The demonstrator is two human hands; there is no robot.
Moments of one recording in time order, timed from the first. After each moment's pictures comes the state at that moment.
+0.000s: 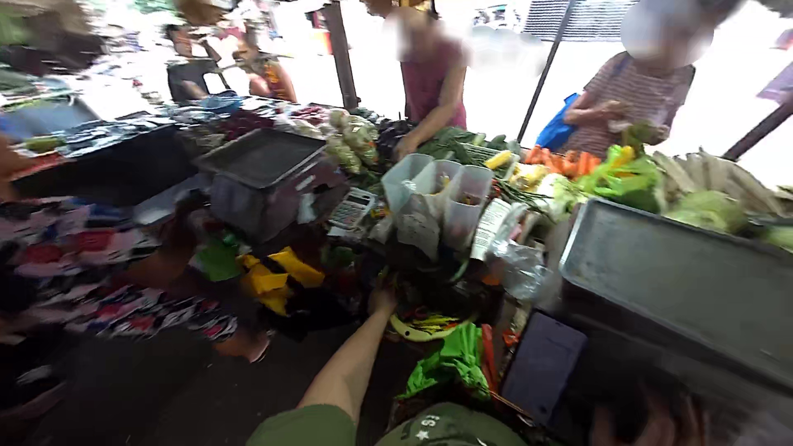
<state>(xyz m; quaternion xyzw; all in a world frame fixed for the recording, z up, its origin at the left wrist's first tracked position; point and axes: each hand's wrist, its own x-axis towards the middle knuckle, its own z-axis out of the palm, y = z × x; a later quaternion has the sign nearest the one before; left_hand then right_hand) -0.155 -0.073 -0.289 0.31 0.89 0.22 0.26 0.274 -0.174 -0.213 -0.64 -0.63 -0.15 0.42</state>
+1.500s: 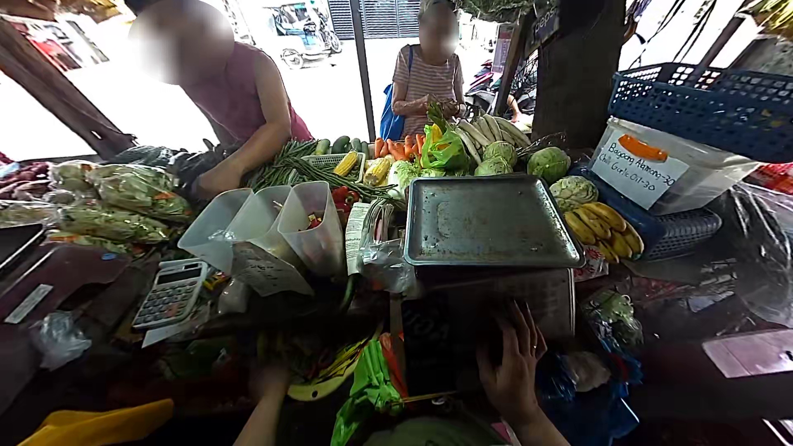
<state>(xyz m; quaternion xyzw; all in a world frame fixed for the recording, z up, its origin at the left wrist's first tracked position) -0.158 -0.070 -0.299 0.31 0.89 0.25 0.21 0.261 -0.169 -0.217 -0.64 -0.60 -0.16 0.46</state>
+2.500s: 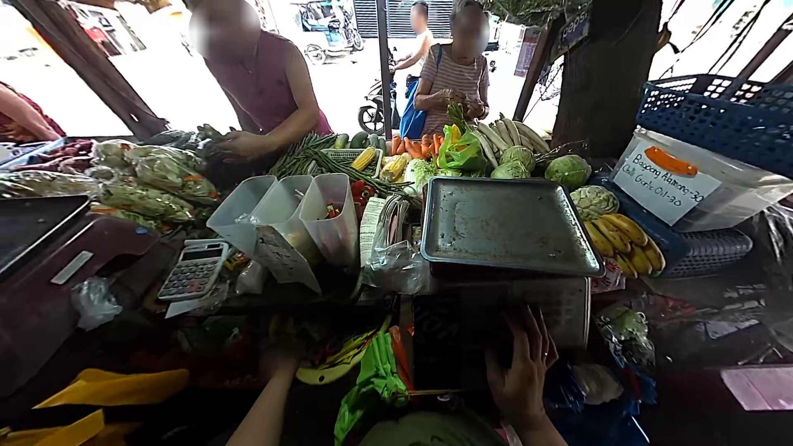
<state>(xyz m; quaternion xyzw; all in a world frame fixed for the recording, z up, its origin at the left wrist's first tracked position) -0.161 -0.067 -0.310 0.33 0.89 0.26 0.17 0.262 -0.168 -0.217 -0.63 -0.60 -0.16 0.46</state>
